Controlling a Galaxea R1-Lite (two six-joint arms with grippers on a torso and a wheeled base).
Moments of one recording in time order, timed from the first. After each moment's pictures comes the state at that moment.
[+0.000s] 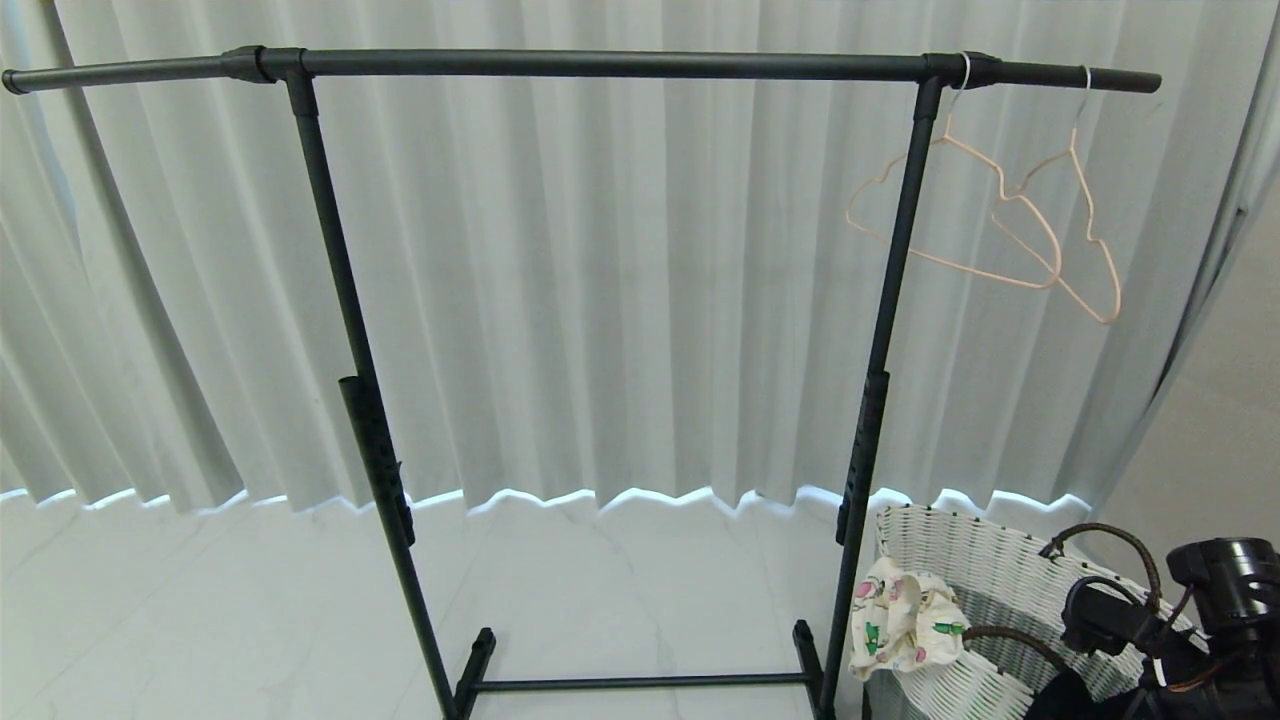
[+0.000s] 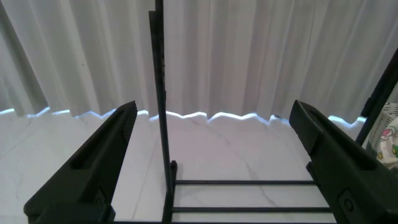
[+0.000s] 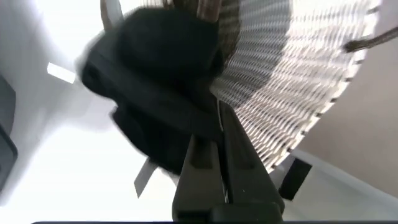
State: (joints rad) left arm -0.01 0.00 0.00 0.00 -0.03 0.02; right arm -0.08 1.84 -0.29 -0.48 -0.07 -0.75
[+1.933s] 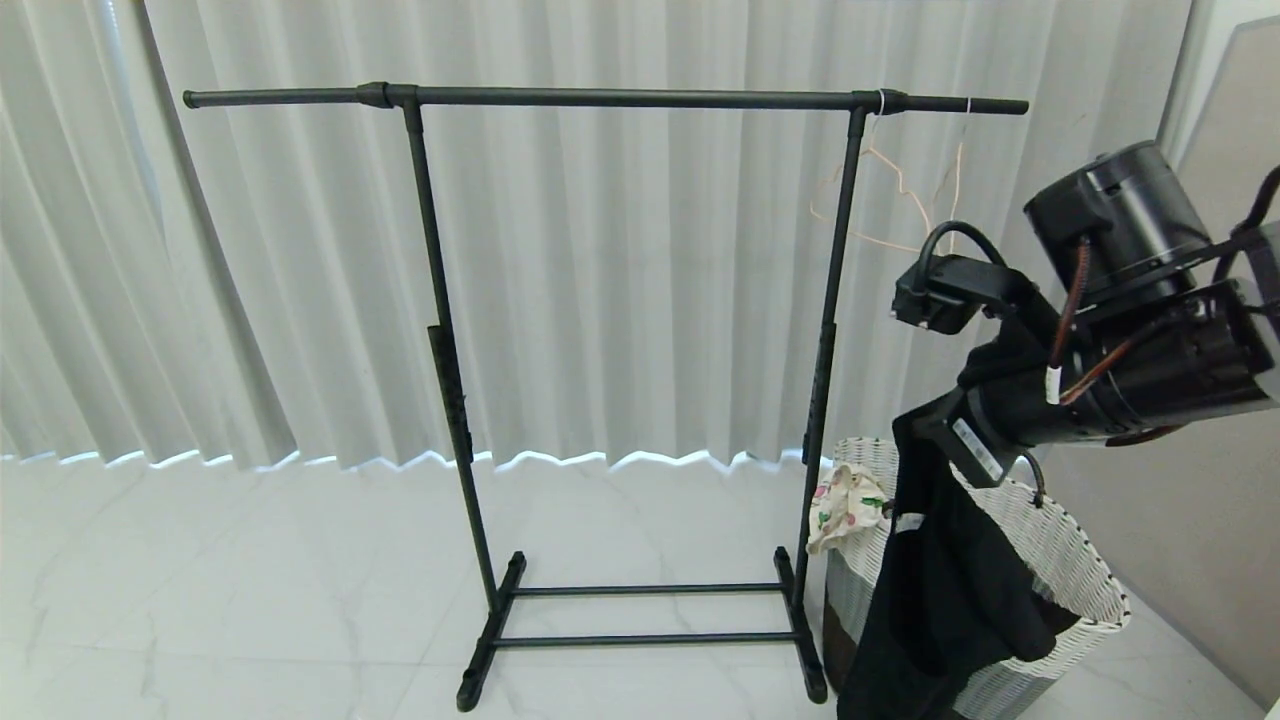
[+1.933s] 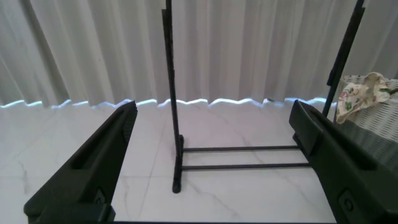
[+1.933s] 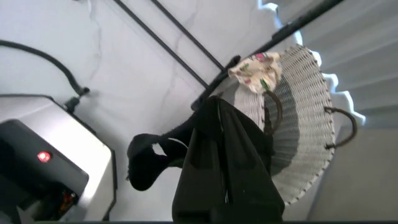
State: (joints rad) left arm -0.01 0.00 0.00 0.00 -0.06 0.06; right arm 0.62 1.64 -1.40 0.49 -0.05 -0.27
